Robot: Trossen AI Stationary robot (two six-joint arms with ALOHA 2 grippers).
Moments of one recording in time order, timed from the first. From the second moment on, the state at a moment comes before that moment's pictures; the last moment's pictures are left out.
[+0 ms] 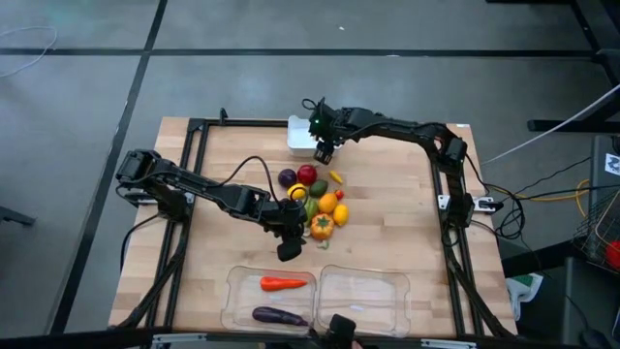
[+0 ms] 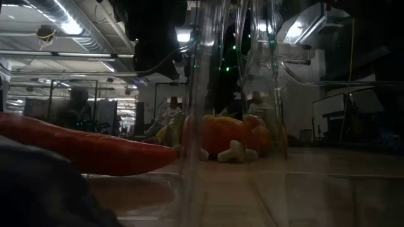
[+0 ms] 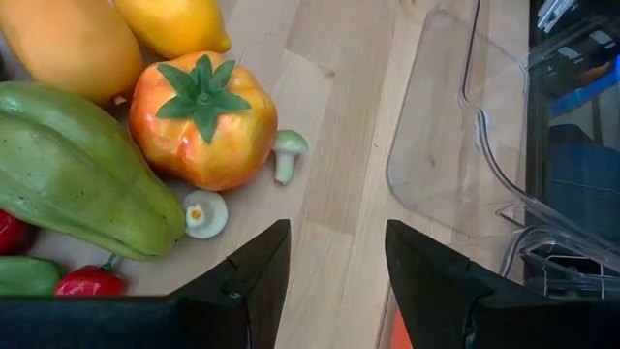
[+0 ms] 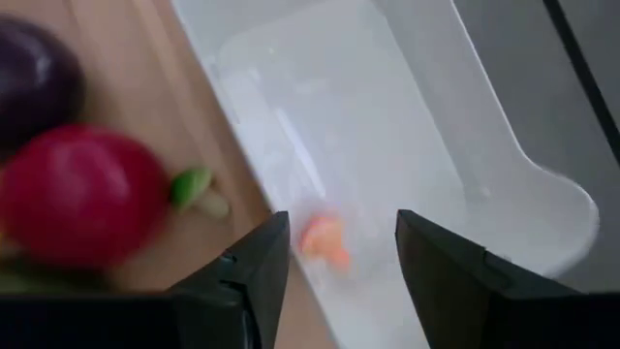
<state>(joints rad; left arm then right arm) -0.18 1.62 1.11 -0.36 0.01 -0.57 -0.44 2.05 1.74 -0.80 0.15 -0.08</state>
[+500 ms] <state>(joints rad) -0.17 1.54 1.11 -0.39 -0.11 -0.47 -0.44 2.05 1.82 -1.15 -0.08 0.03</state>
